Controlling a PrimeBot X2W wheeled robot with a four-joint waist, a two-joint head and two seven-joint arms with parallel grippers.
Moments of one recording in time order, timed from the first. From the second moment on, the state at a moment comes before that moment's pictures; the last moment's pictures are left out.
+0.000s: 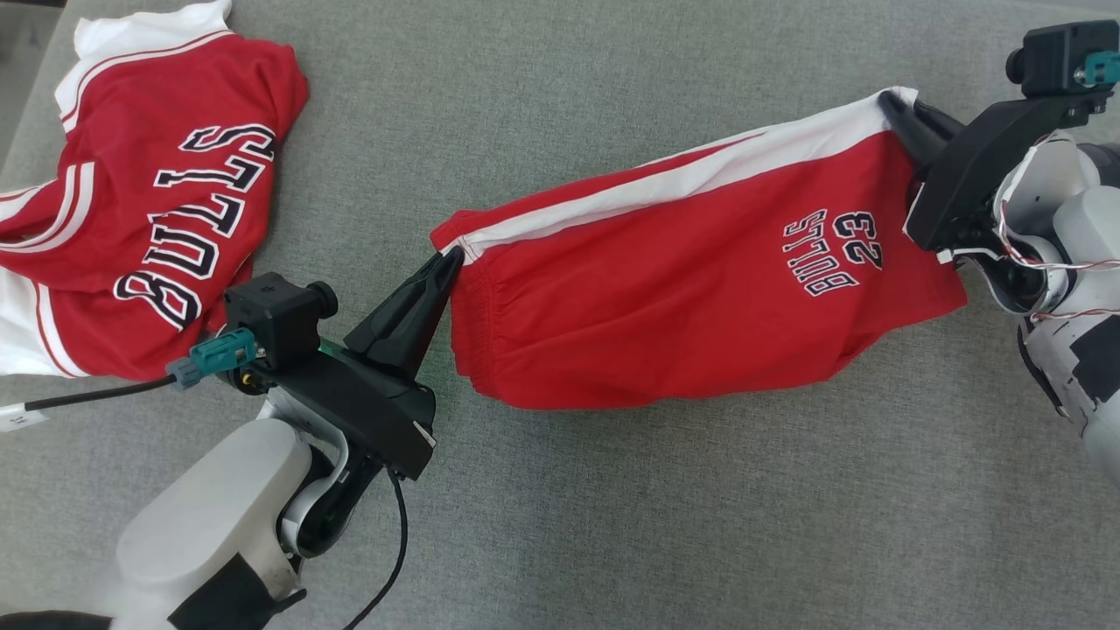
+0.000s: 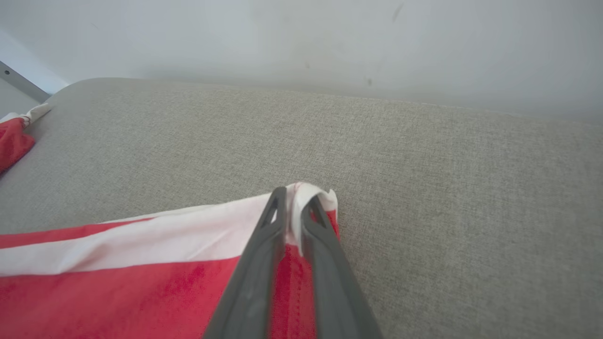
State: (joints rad) left arm -0.78 0.44 -0.85 0.36 -0.98 -0.13 -0.26; right arm -1.07 -0.52 0.65 0.78 0.90 0.13 0.19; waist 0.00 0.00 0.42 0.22
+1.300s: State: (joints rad) left arm -0.16 0.11 -0.07 0.07 -0.16 -0.08 -0.26; right arm -0.83 -0.56 0.83 0.90 1.02 0.13 -0.04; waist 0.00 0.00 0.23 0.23
